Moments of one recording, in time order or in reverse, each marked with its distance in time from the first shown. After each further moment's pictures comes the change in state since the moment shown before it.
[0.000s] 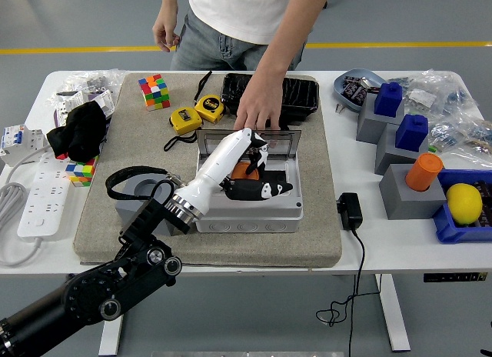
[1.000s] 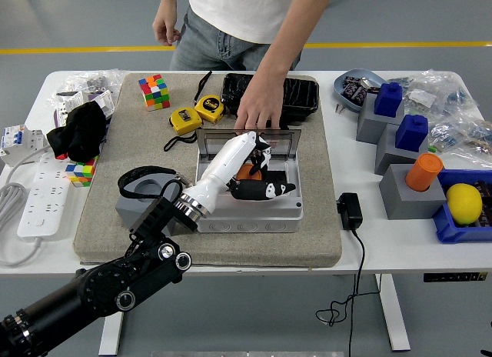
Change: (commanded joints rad) left arm -0.025 -0.036 0.022 0.091 0.003 0.000 -0.010; right arm -0.001 -0.004 -0.008 0.001 0.000 0.003 -0.001
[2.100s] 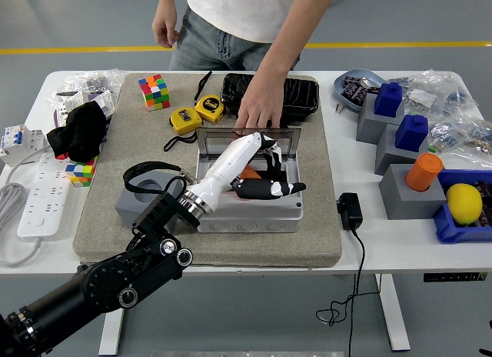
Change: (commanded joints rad) left arm -0.018 -0.019 -0.019 0.025 0.044 -0.061 0.014; right arm 0.003 0.002 0.006 0.000 -0.002 0.001 0.000
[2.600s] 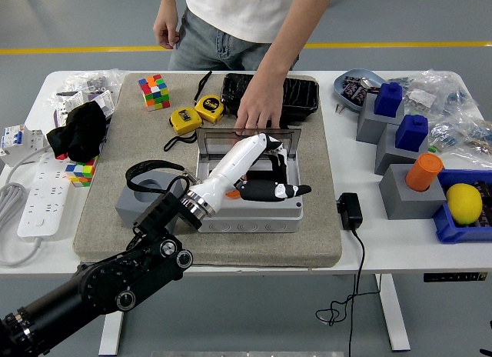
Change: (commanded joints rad) left arm 0.019 0.020 -0.004 -0.081 0.008 -0.053 0.036; right arm -0.002 0.000 0.002 0.001 -0.002 0.002 -0.001
